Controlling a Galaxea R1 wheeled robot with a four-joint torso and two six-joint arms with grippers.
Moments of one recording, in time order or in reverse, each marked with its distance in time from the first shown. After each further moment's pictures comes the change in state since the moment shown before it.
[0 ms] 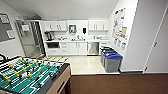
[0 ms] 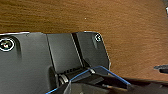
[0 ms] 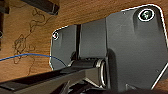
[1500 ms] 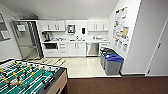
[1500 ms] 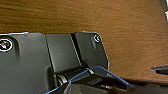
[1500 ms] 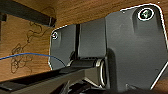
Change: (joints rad) left arm 0.000 -0.003 0.012 0.000 0.000 0.000; right arm -0.001 0.015 -0.024 0.000 0.000 0.000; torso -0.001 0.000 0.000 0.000
